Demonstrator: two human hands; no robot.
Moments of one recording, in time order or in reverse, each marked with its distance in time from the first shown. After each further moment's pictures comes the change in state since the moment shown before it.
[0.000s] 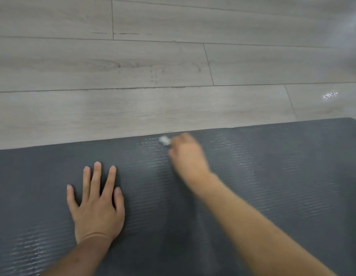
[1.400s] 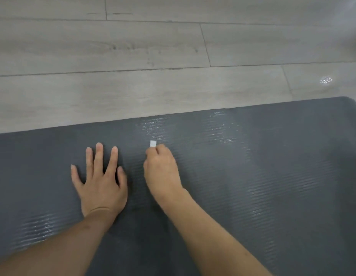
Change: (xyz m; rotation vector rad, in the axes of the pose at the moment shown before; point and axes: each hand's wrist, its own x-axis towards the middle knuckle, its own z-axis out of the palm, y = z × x) left_hand 0.002 0.004 -0.007 -0.007 -0.061 -0.016; right_hand -0.067 -0.088 0.029 0.161 0.091 0.222
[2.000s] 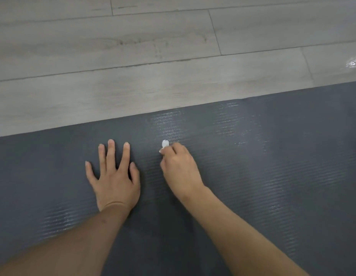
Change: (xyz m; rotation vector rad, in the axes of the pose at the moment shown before) left_hand 0.000 0.001 -0.003 0.056 -0.030 0.002; right_hand -0.009 0.017 -0.006 0.036 -0.007 -0.136
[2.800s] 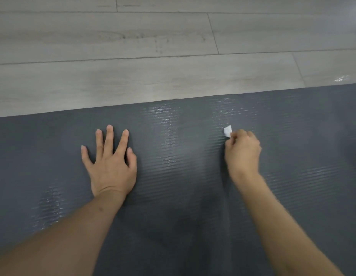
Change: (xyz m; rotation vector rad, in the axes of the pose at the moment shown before) left_hand -0.002 0.000 0.004 -0.069 0.047 -0.005; right_hand -0.021 0.110 -0.064 -0.169 0.269 0.515
